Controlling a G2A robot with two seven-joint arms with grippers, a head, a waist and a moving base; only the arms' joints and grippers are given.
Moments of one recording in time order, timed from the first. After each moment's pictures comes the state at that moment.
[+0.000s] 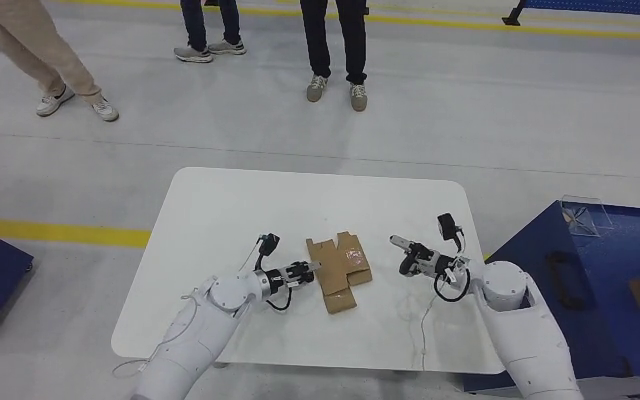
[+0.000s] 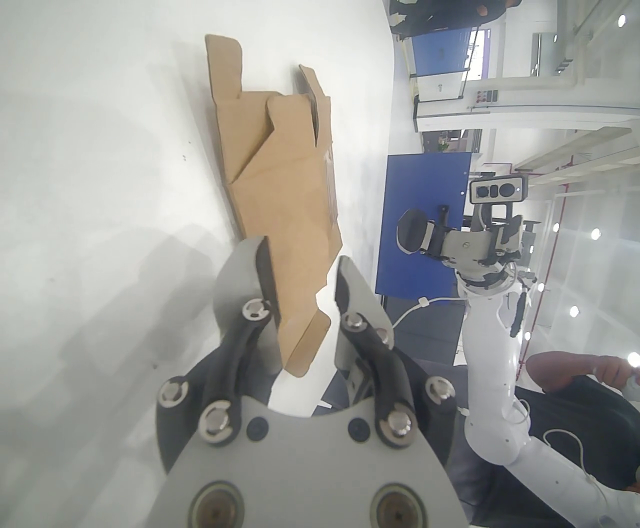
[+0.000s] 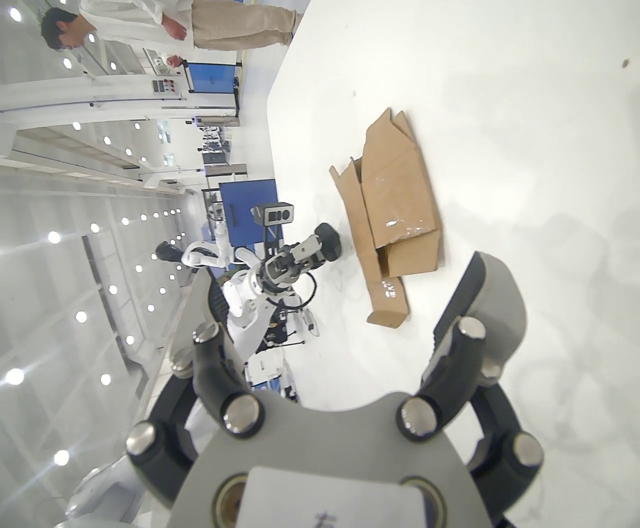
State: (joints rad) left arm 0.77 -1.44 -0.90 -0.65 -0.03 -0.35 -0.65; right arm -1.04 -1.12 1.44 -1.16 0.13 -0.01 0.95
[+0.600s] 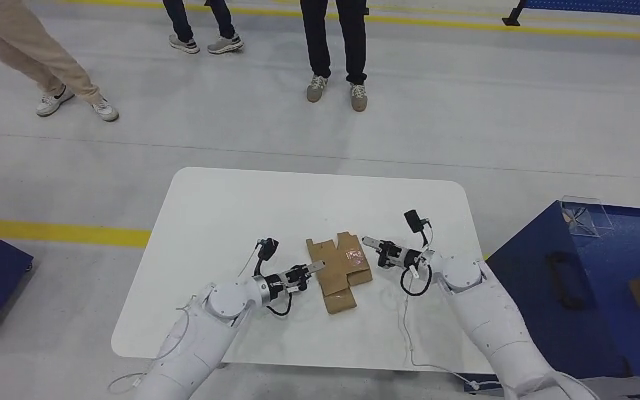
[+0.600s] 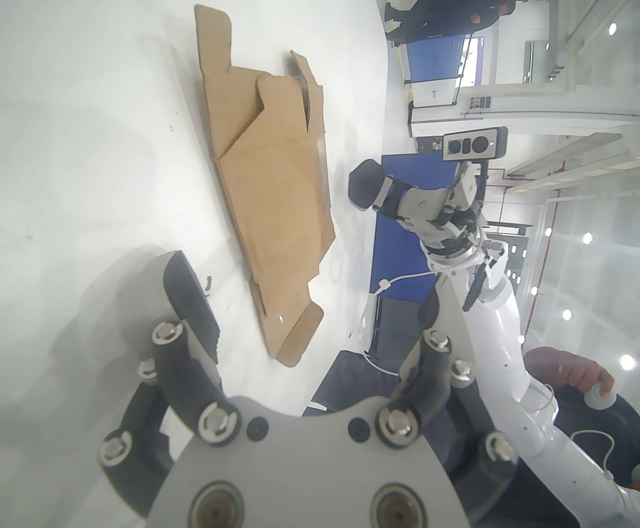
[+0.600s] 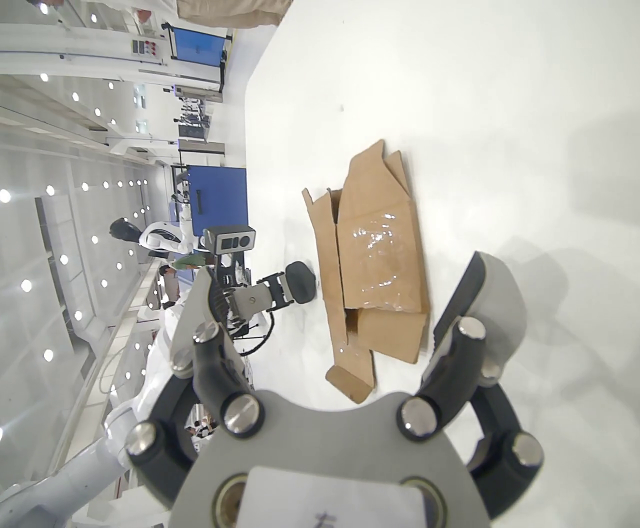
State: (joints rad) left arm 0.86 -1.40 -0.96 -0.80 0.00 -0.29 -0.65; right arm -0.76 -1.24 1.08 -0.64 -0.01 -0.38 0.77
